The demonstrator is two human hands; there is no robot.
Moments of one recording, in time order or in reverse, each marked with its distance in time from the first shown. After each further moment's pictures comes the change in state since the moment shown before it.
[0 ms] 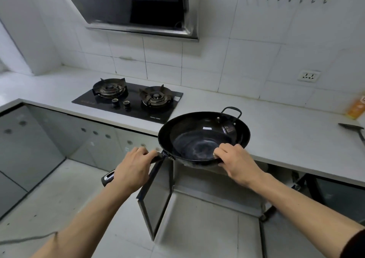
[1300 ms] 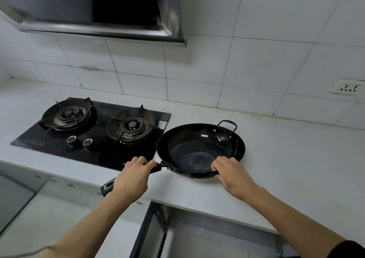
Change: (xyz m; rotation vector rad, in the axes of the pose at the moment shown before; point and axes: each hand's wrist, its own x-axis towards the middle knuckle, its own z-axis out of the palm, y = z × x) left_hand 0.364 -0.066 0.114 0.083 -0.156 0.001; right_hand 0.251 0.234 0.141 0.154 -0.165 0.141
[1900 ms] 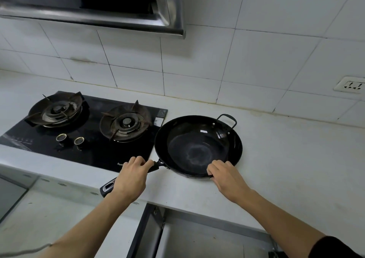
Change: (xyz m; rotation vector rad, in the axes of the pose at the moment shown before) left_hand 0.027 -0.013 0.038 0.003 -0.009 -0.007; right_hand 0.018 0.009 0.039 -0.037 -0.066 0.048
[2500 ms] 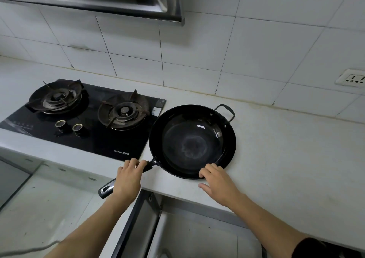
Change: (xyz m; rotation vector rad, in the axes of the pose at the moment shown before) left_hand -0.038 0.021 0.042 -0.056 -0.018 -0.160; right_hand -0.031 -0.002 0.036 0.124 -0.049 -0.047
